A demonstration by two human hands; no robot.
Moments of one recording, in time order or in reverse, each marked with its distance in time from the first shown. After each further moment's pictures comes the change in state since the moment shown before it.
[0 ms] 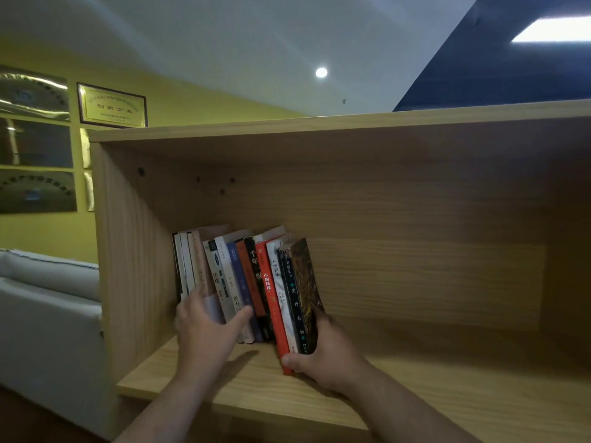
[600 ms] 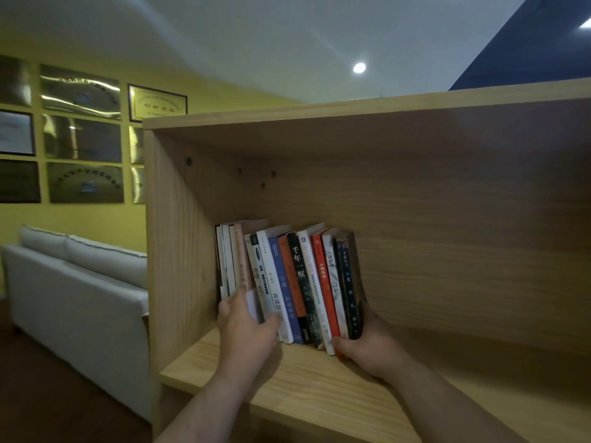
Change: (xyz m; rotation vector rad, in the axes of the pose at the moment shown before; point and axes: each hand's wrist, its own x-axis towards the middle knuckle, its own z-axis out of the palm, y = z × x) left_hand 0.017 -0.027 0.010 -0.023 -0.043 0.018; right_hand 0.041 0.018 0.005 0.053 -0.014 0.086
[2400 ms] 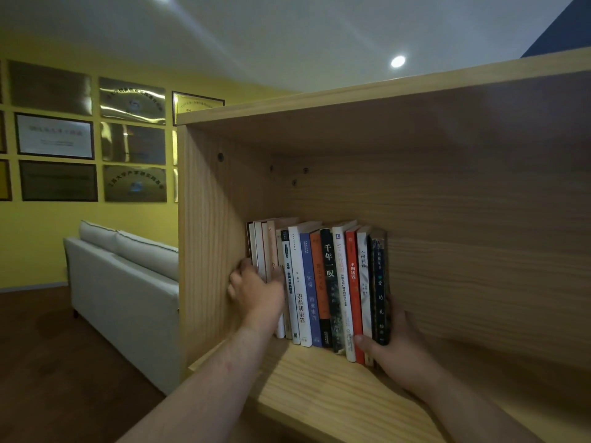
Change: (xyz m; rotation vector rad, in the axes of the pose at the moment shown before) left_hand 0.065 0.021 -0.002 0.082 0.310 -0.190; right_hand 0.013 -0.003 0.010 0.156 -0.006 -0.045
